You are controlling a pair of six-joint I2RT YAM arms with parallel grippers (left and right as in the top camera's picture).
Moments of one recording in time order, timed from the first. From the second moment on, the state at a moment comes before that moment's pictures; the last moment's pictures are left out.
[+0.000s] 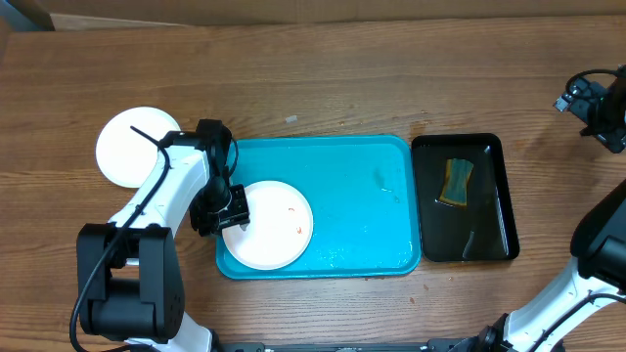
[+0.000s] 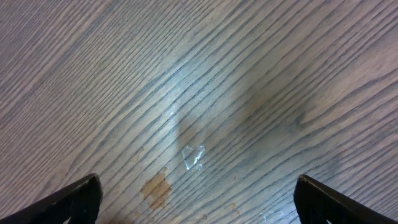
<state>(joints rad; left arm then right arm) -0.08 1.75 1.13 -1.17 0.08 -0.37 -0.47 2.05 1.75 -0.90 -0.02 0.28</state>
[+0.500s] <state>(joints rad) -0.08 1.75 1.05 -1.09 0.09 -0.37 -0.47 2.05 1.75 -0.90 -0.02 0.28</state>
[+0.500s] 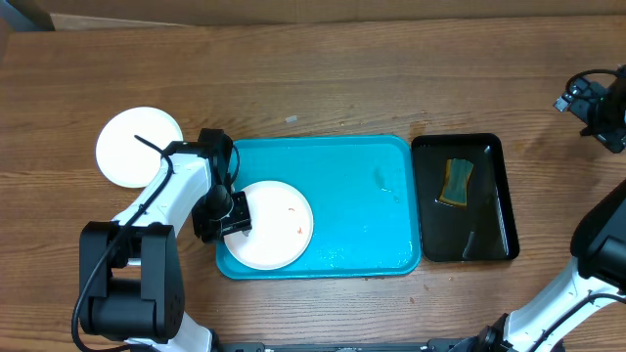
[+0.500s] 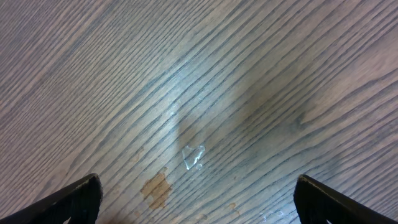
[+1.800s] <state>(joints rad) -0.21 1.75 1.21 -1.02 0.23 -0.36 -0.47 2.05 1.75 -0.90 -0.02 0.28</state>
